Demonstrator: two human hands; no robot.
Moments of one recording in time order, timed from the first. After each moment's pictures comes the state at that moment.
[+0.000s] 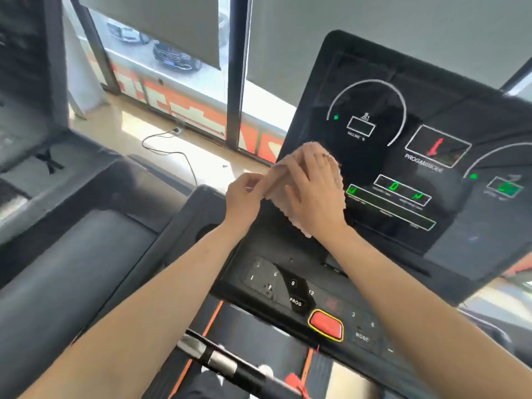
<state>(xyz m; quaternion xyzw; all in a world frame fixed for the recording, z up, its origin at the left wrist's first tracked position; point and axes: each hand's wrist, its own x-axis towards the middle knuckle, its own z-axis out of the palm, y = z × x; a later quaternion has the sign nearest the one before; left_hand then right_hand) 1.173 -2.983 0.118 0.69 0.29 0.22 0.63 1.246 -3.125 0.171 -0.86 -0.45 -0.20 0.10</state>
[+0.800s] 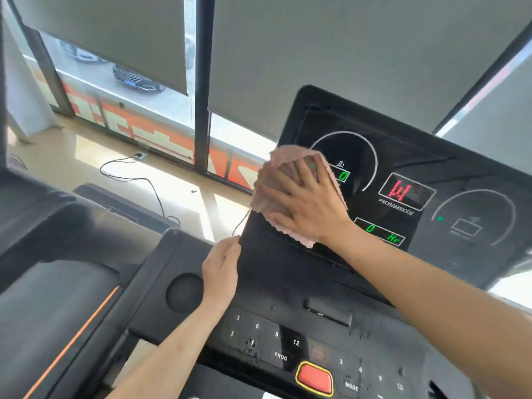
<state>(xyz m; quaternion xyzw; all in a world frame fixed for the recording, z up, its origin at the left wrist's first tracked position) 1.155 -3.000 0.074 0.61 0.32 0.20 0.70 1.319 -3.116 0.225 -0.78 -0.53 -0.25 -0.22</state>
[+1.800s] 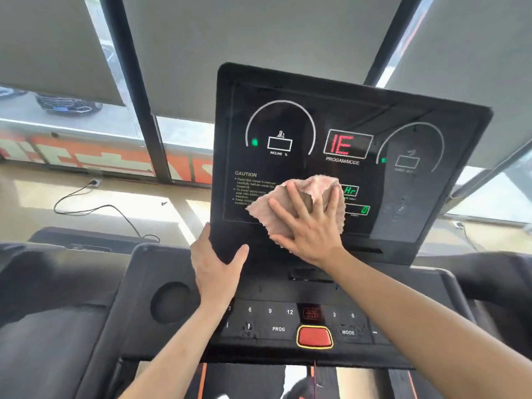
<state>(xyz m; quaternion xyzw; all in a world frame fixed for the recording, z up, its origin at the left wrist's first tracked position) 1.153 -3.026 0.090 0.77 0.28 0.16 0.55 1.271 -3.220 0.135 -0.91 -0.32 -0.26 -0.09</state>
